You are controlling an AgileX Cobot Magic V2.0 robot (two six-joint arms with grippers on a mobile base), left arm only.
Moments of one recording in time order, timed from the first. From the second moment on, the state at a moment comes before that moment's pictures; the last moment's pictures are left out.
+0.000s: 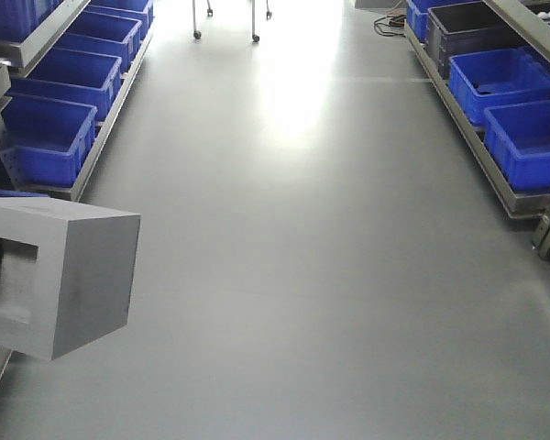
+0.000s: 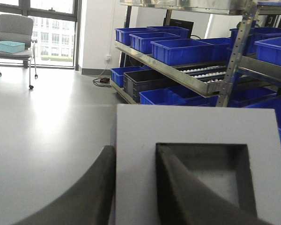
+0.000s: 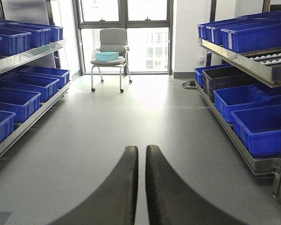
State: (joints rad) arm -0.41 0.50 -0.41 -0.13 0.05 -0.07
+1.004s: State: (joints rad) arm -0.41 0.50 -0.41 -0.13 0.05 -0.07
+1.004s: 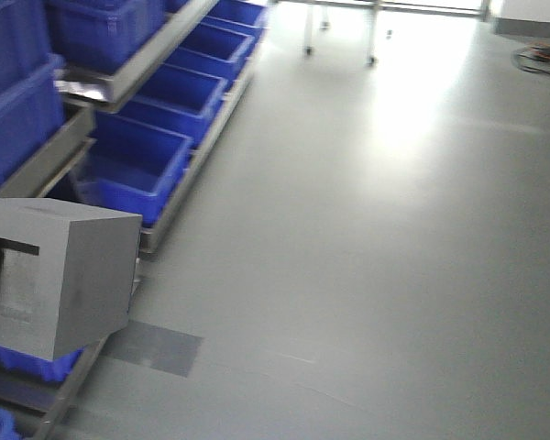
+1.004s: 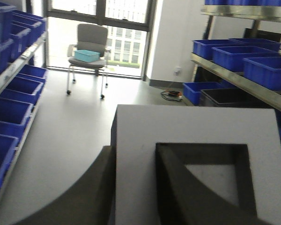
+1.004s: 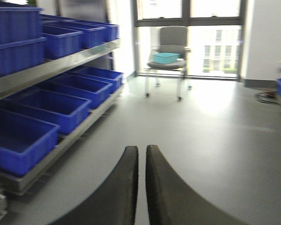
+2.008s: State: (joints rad) arm -0.41 0.50 -0.41 -0.13 0.05 -0.07
